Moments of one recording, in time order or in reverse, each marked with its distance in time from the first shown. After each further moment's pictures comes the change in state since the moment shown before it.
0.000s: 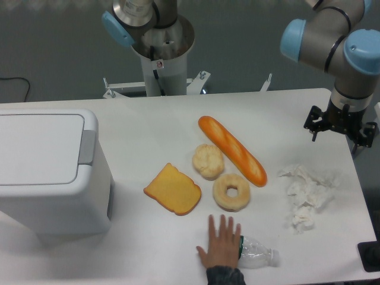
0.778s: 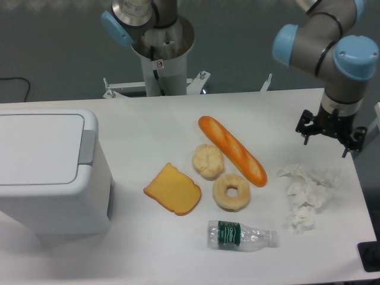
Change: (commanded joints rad) arm -0.038 0.078 -0.181 0.130 -0.011 -0.043
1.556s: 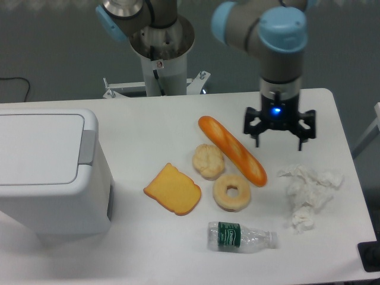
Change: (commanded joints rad) arm -0.311 0.224 -0.026 -0.014 -0.015 -0.649
